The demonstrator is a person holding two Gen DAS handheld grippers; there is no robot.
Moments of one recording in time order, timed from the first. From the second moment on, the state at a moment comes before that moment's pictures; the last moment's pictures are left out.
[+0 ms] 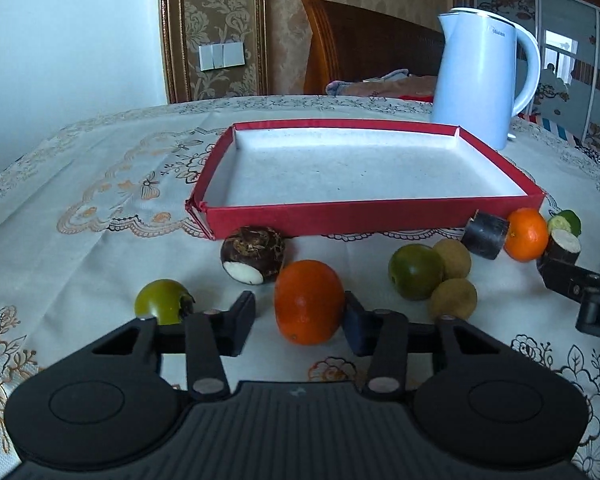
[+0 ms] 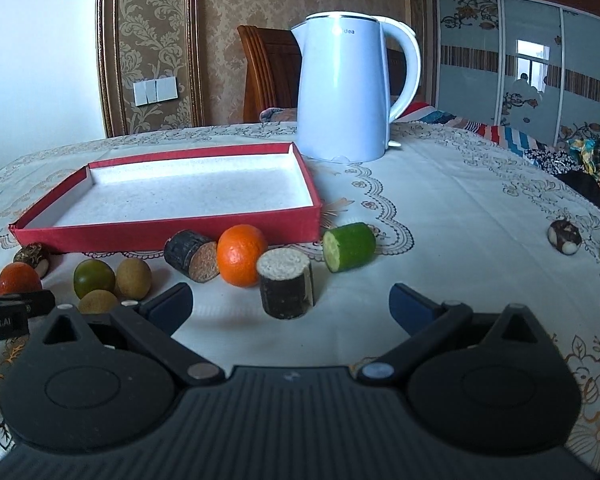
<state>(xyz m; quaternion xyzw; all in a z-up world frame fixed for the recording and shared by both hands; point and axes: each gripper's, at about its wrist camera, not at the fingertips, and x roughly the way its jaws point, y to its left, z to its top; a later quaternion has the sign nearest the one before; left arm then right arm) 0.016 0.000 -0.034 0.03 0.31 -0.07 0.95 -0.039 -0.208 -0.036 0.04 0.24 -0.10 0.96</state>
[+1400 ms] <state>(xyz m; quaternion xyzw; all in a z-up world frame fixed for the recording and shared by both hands) 0.015 0.005 -0.032 0.01 0.30 -0.09 0.95 -0.006 -0.226 -0.038 0.04 0.30 -0.04 0.95</state>
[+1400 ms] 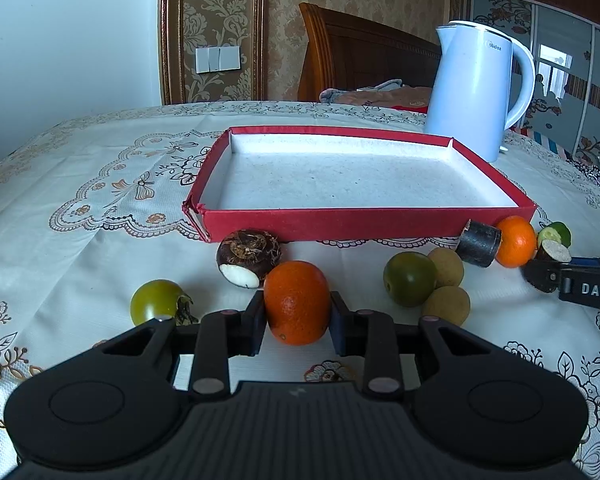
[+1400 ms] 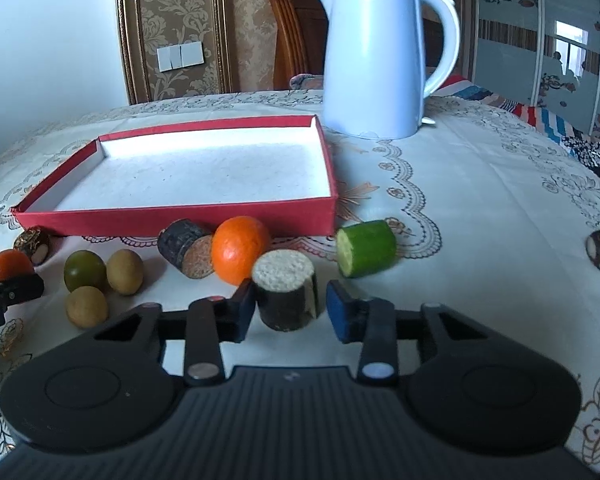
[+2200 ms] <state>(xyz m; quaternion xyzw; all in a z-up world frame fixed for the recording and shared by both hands) 0.007 0.005 -0.013 0.02 0.28 -0.11 0.95 -0.021 -0.216 -0.023 -0.01 0.26 -0.05 0.96</state>
